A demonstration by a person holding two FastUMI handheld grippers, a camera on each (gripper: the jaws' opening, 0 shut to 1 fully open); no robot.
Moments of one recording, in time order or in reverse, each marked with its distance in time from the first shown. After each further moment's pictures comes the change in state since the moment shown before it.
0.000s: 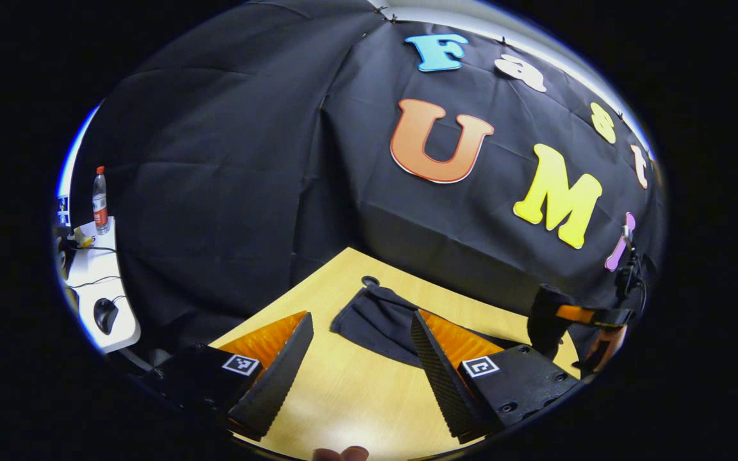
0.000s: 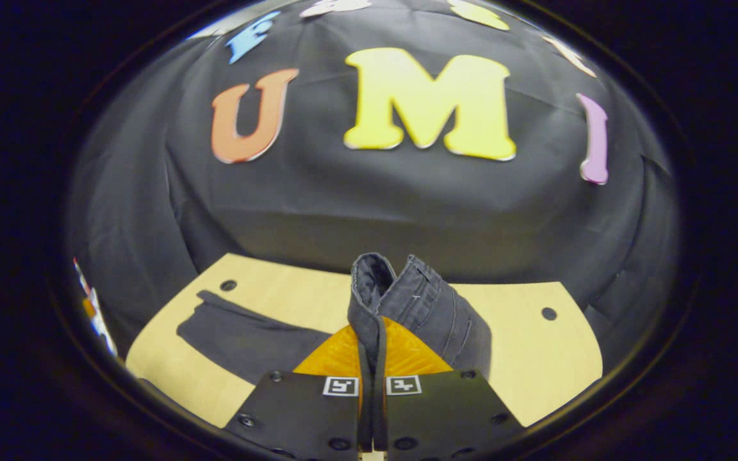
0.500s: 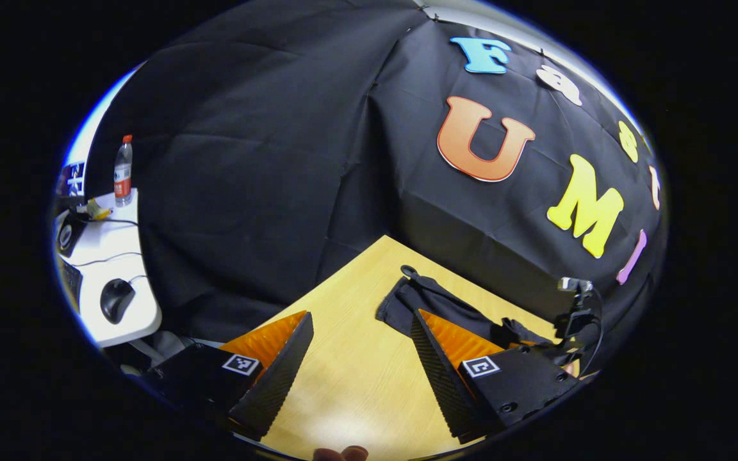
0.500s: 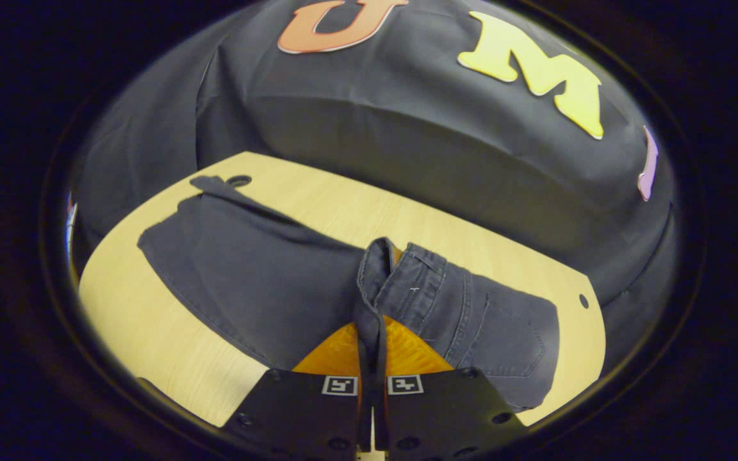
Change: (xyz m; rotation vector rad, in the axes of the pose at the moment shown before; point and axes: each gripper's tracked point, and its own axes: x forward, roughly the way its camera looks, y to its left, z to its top) left arm -0.002 0.064 -0.022 -0.117 0.062 0.046; right arm 0.082 0.082 -0.137 -0.231 0.222 -0.012
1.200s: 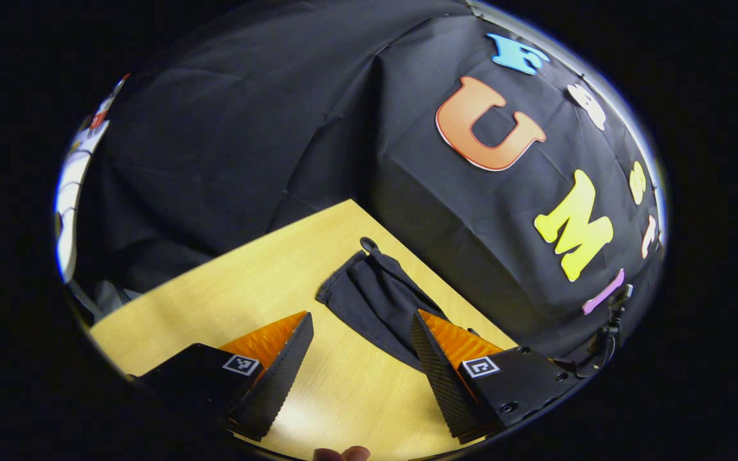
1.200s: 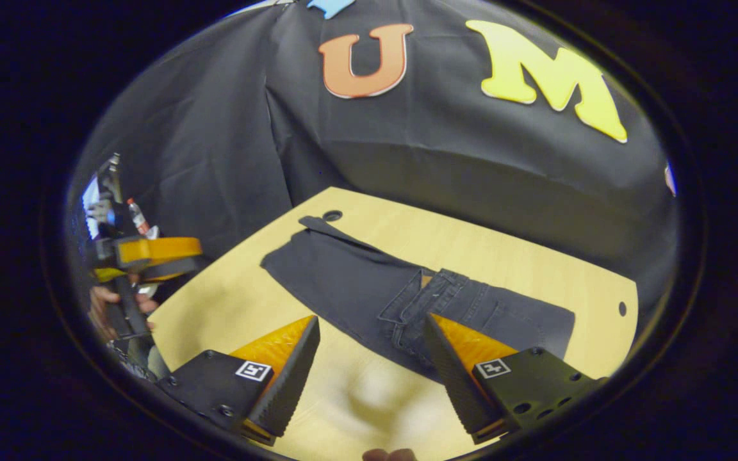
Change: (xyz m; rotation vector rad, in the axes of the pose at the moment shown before) left arm 0.099 -0.061 -0.047 -0.249 0.171 -0.168; right arm -0.161 -0.016 0.037 0.027 -0.097 0.398
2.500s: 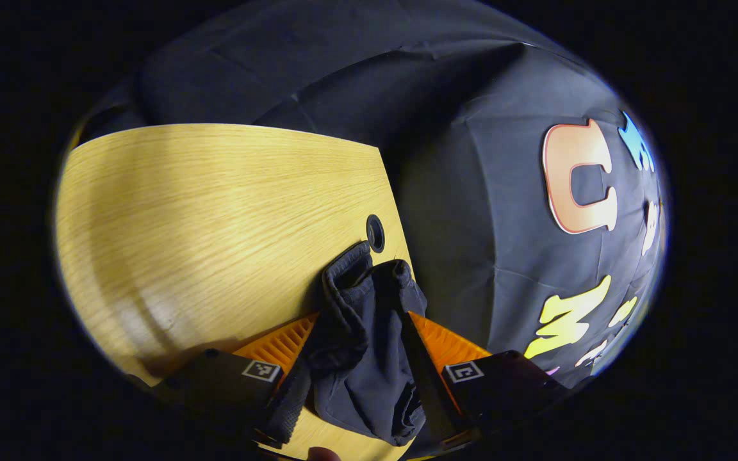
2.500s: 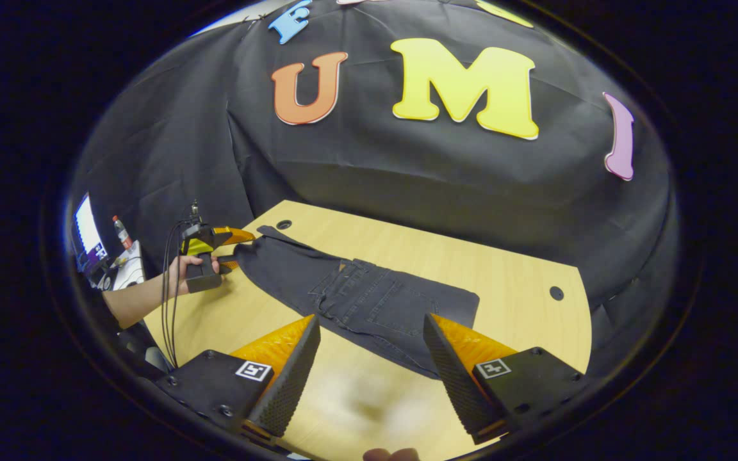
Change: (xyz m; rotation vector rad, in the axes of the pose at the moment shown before) left arm 0.184 0.005 0.005 -0.454 0.154 -0.149; right arm -0.110 -0.106 -0.021 0.087 -0.008 -0.180
